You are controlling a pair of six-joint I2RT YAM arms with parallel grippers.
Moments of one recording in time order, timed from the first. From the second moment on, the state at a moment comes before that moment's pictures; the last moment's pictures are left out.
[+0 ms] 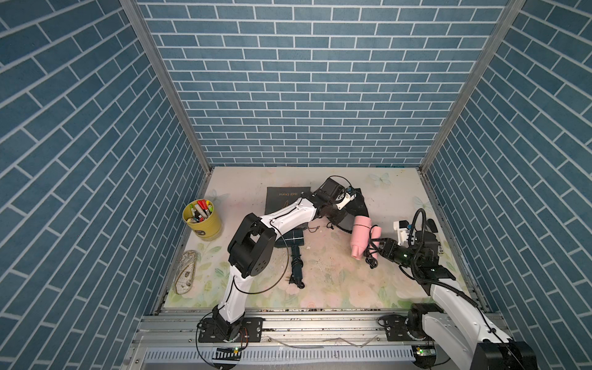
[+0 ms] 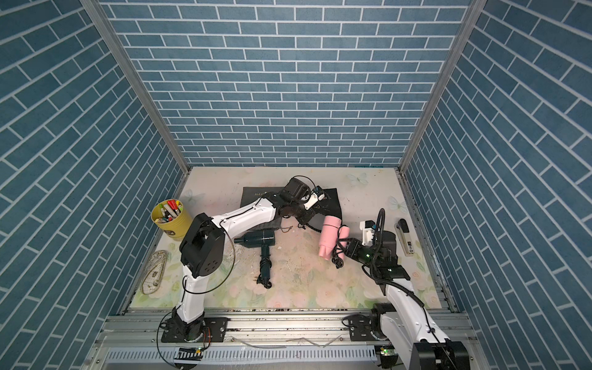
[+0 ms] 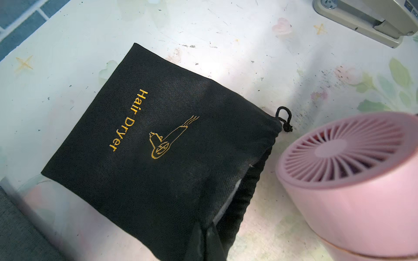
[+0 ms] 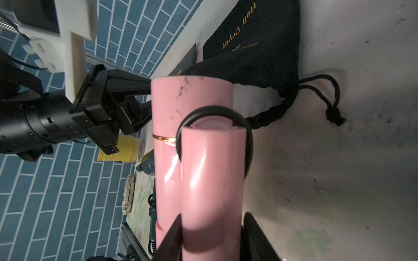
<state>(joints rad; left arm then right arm) -0.75 2.09 1.70 -0.49 0.17 0.15 0.10 0.85 0.31 -0.05 -0.67 0.63</state>
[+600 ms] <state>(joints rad) -0.83 2.09 1.80 -0.49 0.12 0.20 0.22 0.97 0.43 -0.21 -0.52 0.48</state>
